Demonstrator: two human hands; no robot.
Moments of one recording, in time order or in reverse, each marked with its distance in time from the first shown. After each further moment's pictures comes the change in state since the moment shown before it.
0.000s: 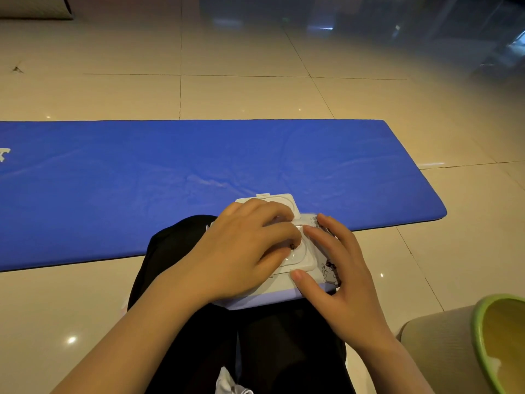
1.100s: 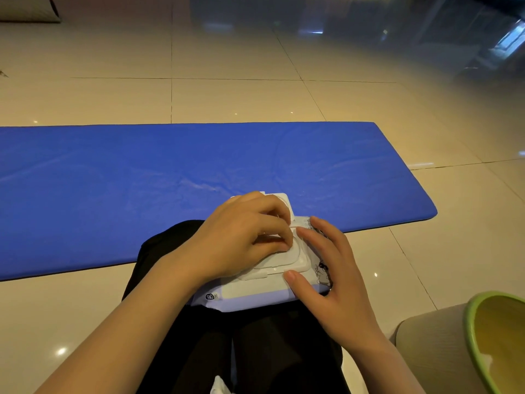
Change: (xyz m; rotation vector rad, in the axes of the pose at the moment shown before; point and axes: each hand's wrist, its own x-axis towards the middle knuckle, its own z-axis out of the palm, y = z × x) left_hand 0.020 -0.021 0.004 -0.195 -0.025 0.054; right_hand 0.004 -0.001 0.004 0.007 0.005 0.039
